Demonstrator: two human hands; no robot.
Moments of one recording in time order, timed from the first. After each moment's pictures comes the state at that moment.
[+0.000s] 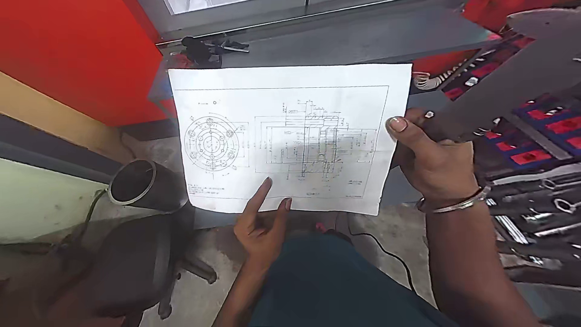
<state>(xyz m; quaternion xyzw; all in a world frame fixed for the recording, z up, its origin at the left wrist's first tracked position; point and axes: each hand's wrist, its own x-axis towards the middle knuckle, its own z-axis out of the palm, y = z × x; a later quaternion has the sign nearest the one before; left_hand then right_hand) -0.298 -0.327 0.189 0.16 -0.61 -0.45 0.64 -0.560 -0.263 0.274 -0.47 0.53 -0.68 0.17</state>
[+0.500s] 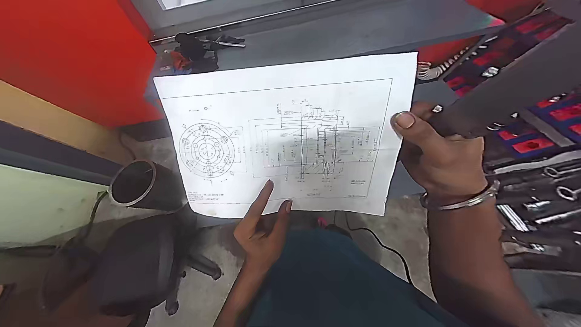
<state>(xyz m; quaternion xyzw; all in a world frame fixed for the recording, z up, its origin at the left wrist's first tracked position) -0.293 -0.330 0.184 0.16 -0.64 -0.42 0.62 -0.555 -0.265 0.278 -0.48 0.50 -0.70 0.19</state>
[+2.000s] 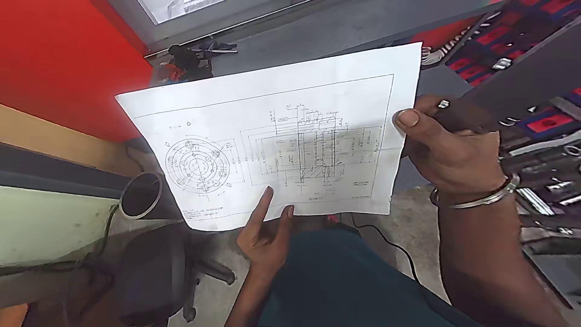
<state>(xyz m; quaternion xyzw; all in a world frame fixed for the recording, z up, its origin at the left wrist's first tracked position) -0.301 -0.333 0.187 0.15 -0.65 -0.43 0.61 -0.569 -0.260 0.279 -0.50 0.49 -0.69 0.16</state>
